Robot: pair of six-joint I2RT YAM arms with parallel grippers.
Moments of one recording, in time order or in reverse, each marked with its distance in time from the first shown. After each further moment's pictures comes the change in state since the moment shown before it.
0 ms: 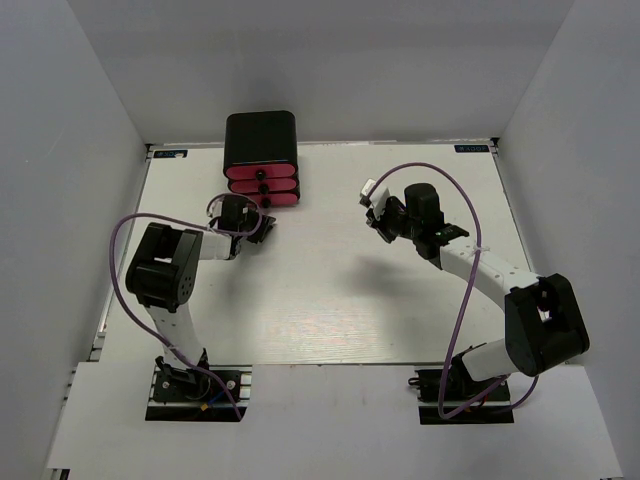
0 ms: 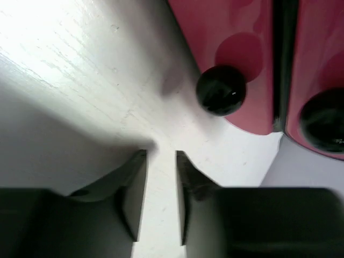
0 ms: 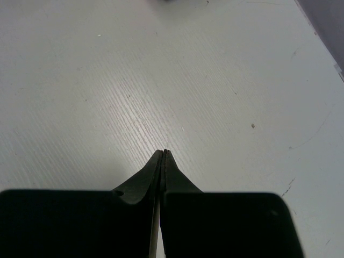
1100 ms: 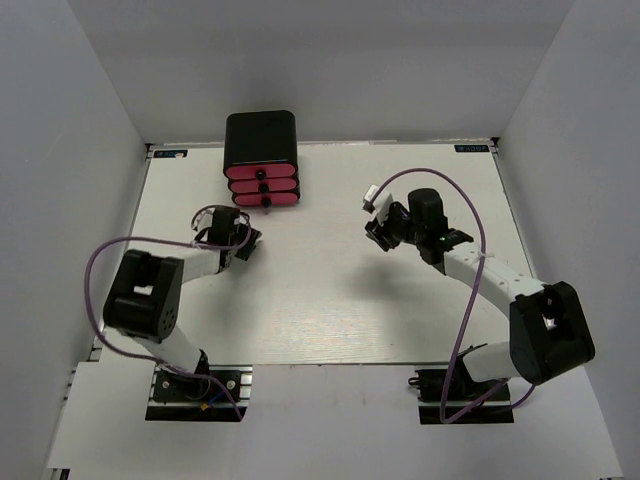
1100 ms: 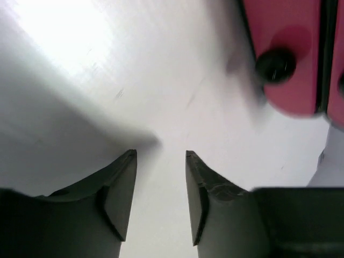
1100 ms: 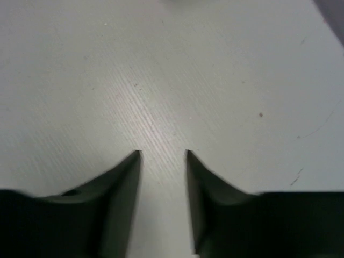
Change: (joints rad) left arm 0.001 -0.177 -0.081 -0.219 -0.144 0.012; right arm -0.007 -0.040 -0.042 -0.010 -0.002 0.004
